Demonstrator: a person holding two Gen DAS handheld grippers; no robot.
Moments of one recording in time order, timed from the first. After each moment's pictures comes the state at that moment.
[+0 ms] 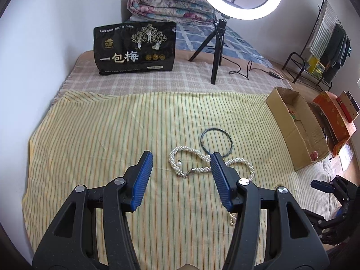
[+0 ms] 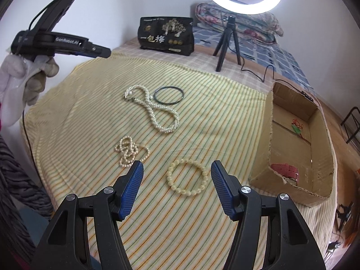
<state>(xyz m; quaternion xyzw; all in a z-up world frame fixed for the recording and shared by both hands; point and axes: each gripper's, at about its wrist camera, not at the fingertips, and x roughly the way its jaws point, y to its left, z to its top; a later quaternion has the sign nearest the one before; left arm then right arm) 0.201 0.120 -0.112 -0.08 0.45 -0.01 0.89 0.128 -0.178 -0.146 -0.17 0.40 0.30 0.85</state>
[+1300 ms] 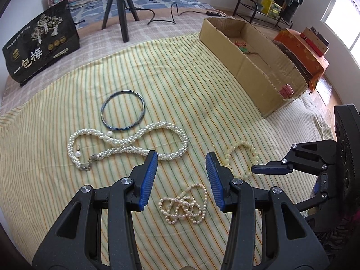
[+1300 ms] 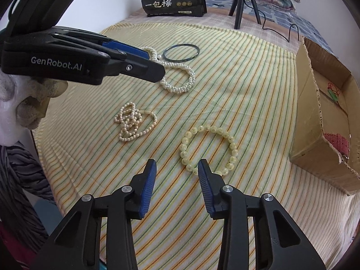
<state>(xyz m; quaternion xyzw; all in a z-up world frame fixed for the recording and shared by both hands) 0.219 -0.012 -0.170 0.03 0.53 -0.18 0.83 0.147 -0.174 -0.203 -0.14 0.50 0.34 0.79</state>
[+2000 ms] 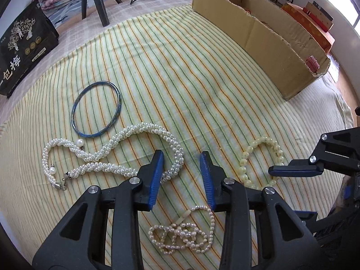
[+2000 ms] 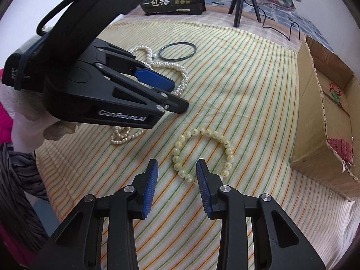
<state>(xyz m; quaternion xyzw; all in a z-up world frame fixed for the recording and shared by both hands) 0.243 -0.047 -0.221 0.09 0.56 -0.17 0.81 0.156 -0.171 -0.209 -0.14 0.50 0.34 0.79</state>
